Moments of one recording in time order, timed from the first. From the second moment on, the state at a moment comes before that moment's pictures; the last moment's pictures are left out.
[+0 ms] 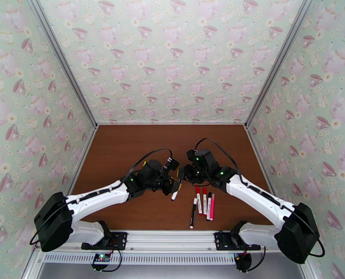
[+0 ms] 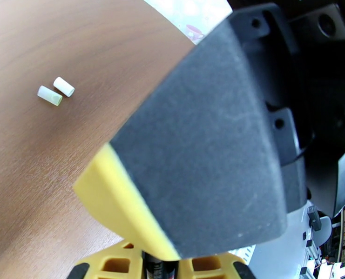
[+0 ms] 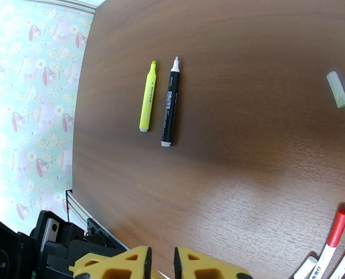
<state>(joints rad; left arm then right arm) -0.87 1.36 0.82 -0.06 0.38 -0.42 0.67 1.26 0.90 -0.41 -0.37 0.80</state>
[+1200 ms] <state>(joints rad) -0.82 1.33 0.71 0.22 0.57 -0.58 0.60 1.16 0.82 -0.16 -0.54 0.85</state>
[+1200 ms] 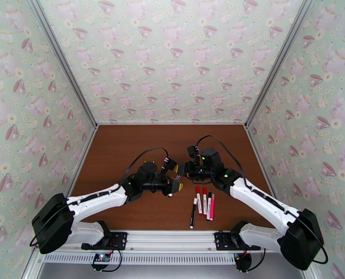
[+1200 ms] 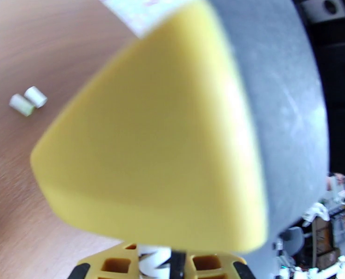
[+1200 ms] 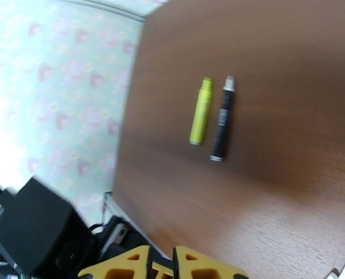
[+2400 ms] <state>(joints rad) -0.93 1.34 0.82 -0.13 0.14 -0.49 0.29 1.18 0.88 -0.47 -0.33 0.60</state>
